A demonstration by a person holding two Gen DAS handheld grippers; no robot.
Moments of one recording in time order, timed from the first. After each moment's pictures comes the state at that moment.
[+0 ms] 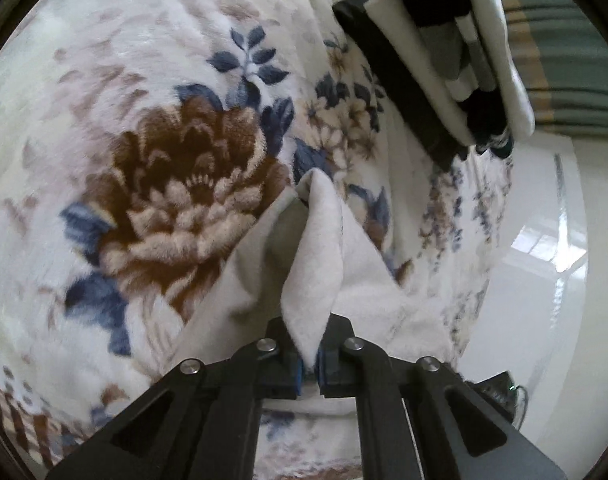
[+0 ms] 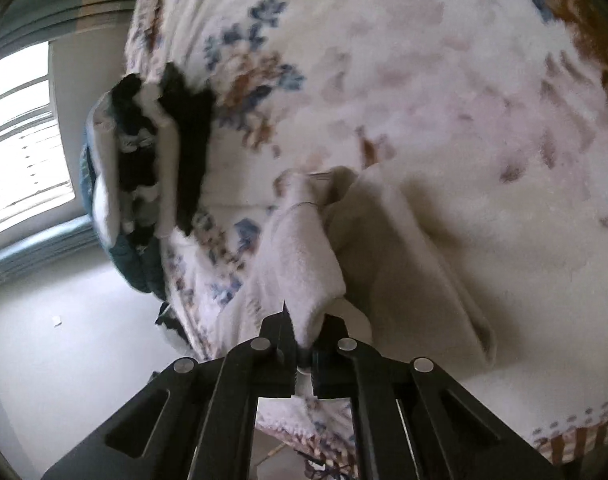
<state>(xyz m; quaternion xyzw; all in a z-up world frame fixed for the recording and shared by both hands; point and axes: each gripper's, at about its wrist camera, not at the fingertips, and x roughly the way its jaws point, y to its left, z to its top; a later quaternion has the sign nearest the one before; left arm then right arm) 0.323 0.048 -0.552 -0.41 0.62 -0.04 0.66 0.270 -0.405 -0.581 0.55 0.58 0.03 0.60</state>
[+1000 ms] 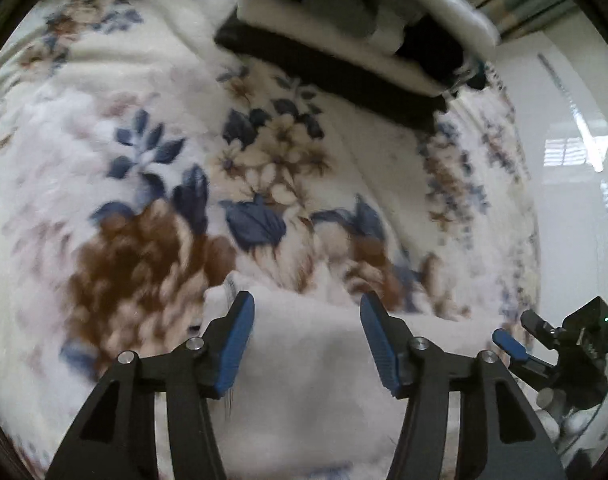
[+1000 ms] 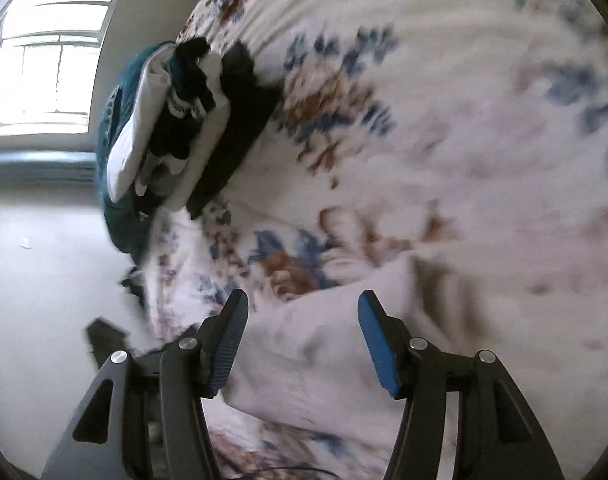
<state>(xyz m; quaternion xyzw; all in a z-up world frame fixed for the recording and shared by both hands) 0.383 -0.022 -0.560 -0.19 0.62 -0.08 0.75 0.327 -0.370 -0.590 0.44 0.57 0.09 0.69</state>
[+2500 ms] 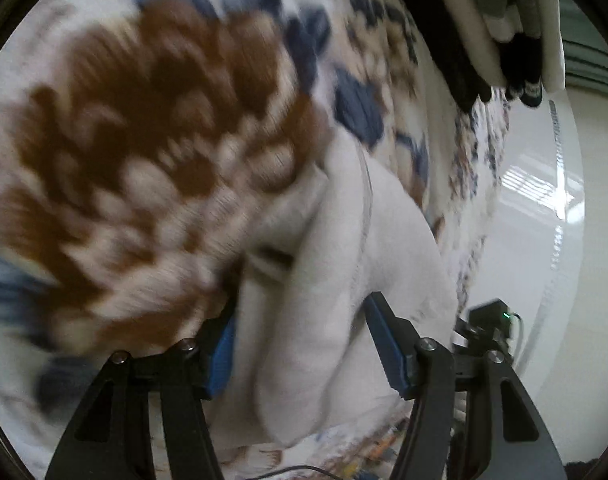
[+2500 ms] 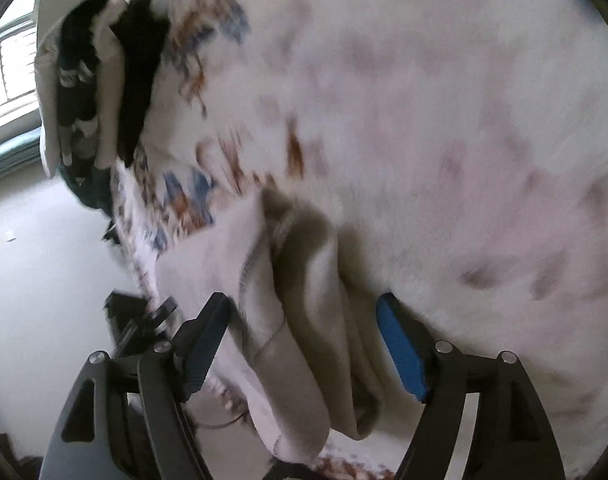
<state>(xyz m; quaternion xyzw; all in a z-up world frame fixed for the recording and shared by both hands) 0.341 0.037 -0.639 -0.39 0.69 -0.14 0.60 0.302 -0.420 -0.676 0.45 0.70 0.13 0.55</state>
